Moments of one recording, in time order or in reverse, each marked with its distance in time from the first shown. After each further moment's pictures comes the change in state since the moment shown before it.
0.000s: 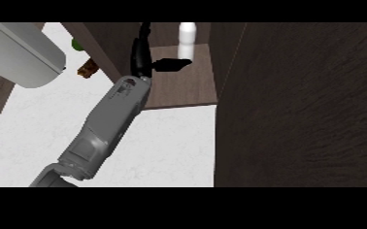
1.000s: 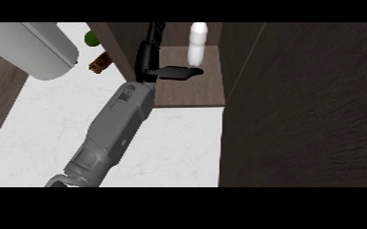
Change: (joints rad) left arm 0.077 -0.048 0.071 -0.135 0.142 -0.351 -0.289; right arm 0.067 0.004 0.015 -0.056 0.029 -0.047 -0.009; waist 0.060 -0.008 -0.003
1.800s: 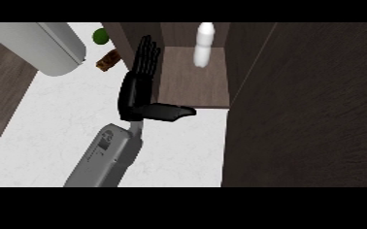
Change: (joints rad) left arm 0.446 0.031 -0.185 -0.688 0.056 -0.027 0.253; right arm 0.039 -0.021 0.017 -0.050 0.002 -0.019 0.025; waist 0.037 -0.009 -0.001
